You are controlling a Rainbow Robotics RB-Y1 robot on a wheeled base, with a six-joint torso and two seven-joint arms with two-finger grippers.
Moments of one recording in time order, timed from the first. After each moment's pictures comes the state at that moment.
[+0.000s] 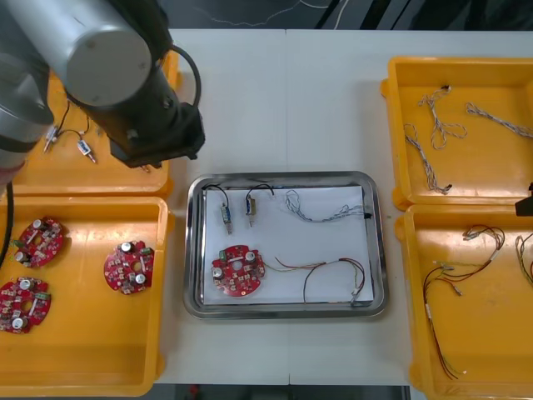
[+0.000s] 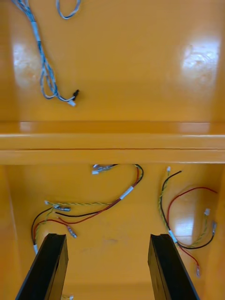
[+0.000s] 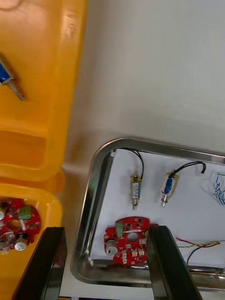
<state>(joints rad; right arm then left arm) -0.21 -0.73 -0.35 -2.17 -0.78 1.92 1.35 -0.89 0.66 -0.39 -1.88 0.85 1.91 -0.45</state>
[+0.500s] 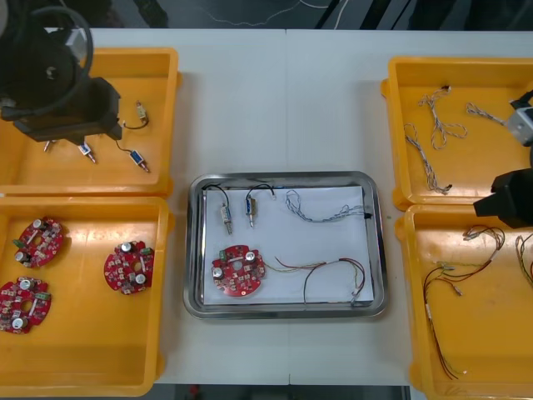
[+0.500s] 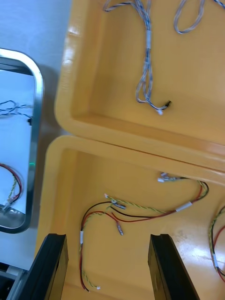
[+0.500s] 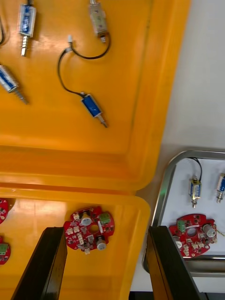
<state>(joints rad) -0.28 -0.76 -0.25 -2.24 -0.96 1.92 1.35 -0.80 0.87 -0.17 -1.89 0.98 1.91 -0.75</state>
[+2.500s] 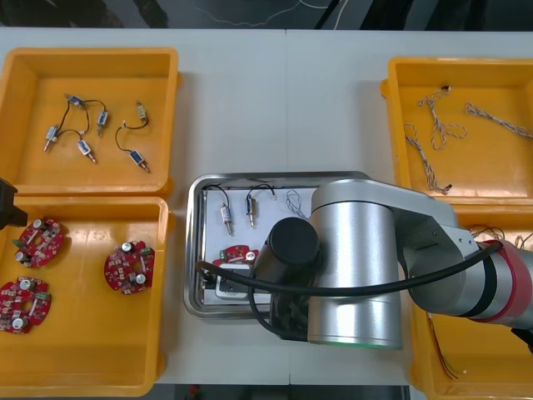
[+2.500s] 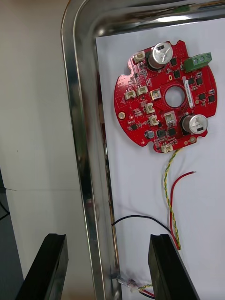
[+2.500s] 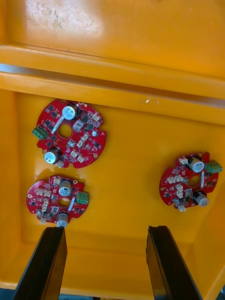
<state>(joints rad) -0.79 -0.53 1.01 -2.22 -0.69 1.77 1.56 -0.17 0.93 0.28 -2.17 0.98 1.91 -0.99</state>
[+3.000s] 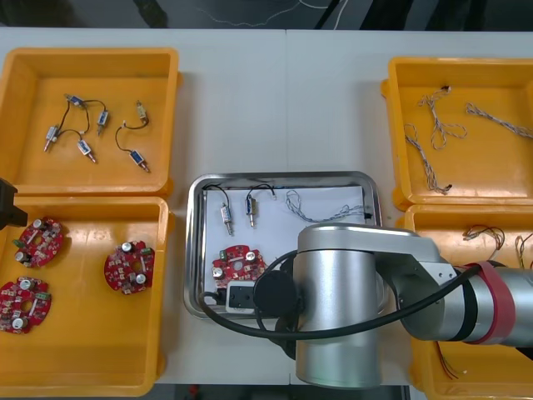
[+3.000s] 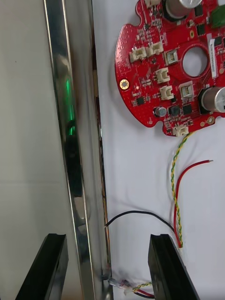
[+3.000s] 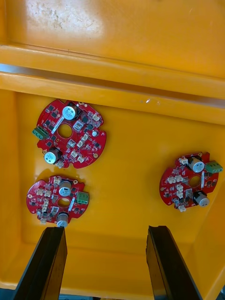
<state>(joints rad) -0.77 -0.53 1.14 -2.18 -0.51 1.77 1.56 -0.17 0.93 0.28 -2.17 0.98 1.91 -0.99</state>
